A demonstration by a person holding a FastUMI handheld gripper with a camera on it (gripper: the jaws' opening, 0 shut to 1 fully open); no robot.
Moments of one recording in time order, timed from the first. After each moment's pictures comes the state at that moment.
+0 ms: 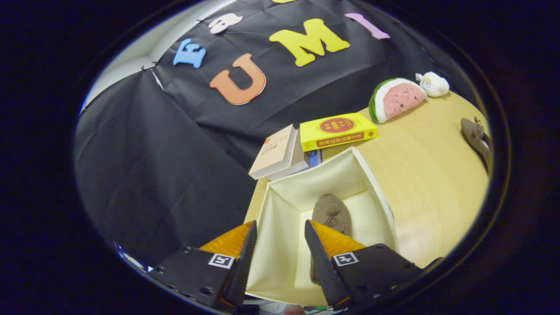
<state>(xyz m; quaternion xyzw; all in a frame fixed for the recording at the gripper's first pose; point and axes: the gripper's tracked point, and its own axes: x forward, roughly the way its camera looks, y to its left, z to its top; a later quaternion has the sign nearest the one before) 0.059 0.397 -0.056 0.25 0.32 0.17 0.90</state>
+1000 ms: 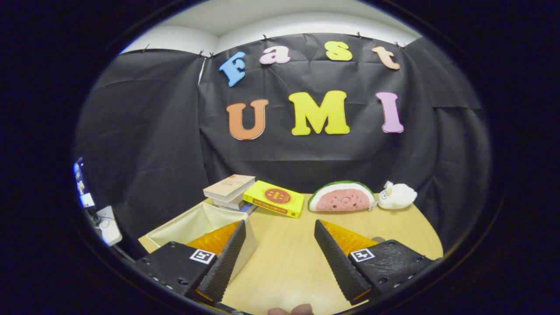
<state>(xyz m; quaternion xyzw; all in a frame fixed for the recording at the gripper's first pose) 0.043 0.103 0.035 -0.01 0.15 0.14 0.98</state>
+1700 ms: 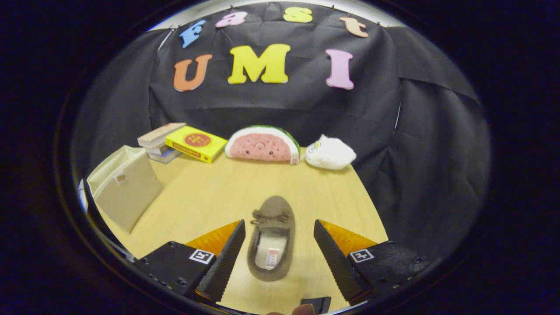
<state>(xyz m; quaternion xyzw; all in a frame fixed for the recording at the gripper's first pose) 0.077 -0.148 -0.111 -0.05 0.34 0.02 0.94</state>
